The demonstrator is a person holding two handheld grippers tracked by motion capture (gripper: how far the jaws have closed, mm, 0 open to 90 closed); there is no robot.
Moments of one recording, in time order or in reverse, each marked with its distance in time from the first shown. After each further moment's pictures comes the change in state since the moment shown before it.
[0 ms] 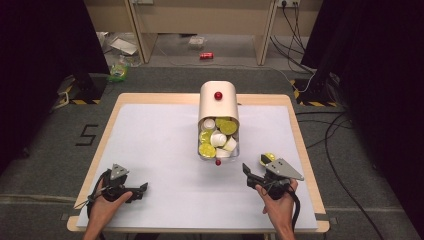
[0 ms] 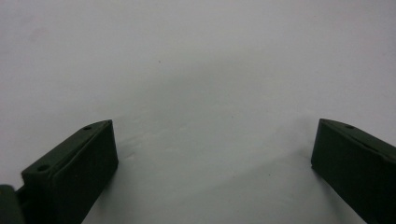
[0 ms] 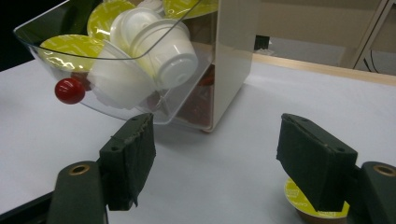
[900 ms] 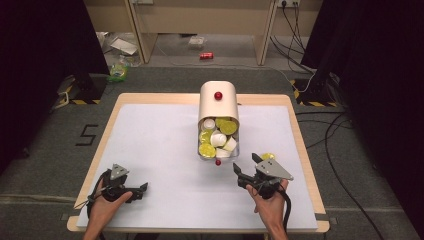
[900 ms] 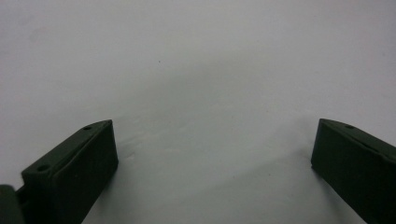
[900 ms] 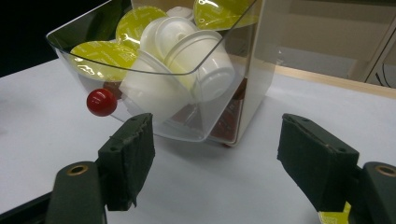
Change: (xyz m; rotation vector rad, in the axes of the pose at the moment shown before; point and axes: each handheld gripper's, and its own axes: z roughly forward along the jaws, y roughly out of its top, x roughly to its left) left arm 0.000 0.000 0.000 0.000 0.000 0.000; right arm 0.019 0.004 0.013 -0.028 0.033 -0.045
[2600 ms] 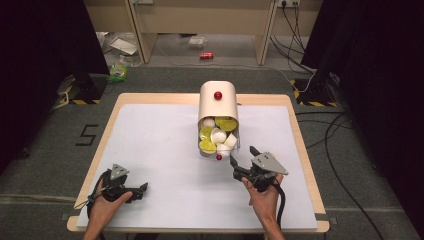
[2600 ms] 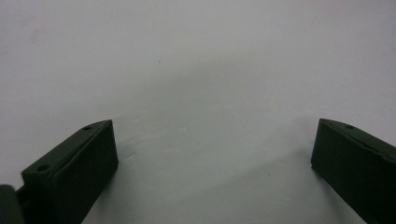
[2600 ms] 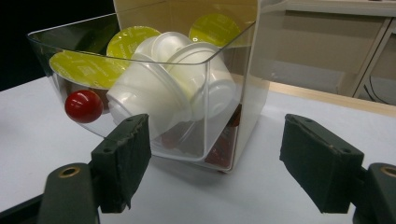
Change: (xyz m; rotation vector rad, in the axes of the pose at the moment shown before) left arm 0.000 0.000 0.000 0.000 0.001 0.001; right arm 0.001 0.008 0.019 -0.058 -0.033 0.010
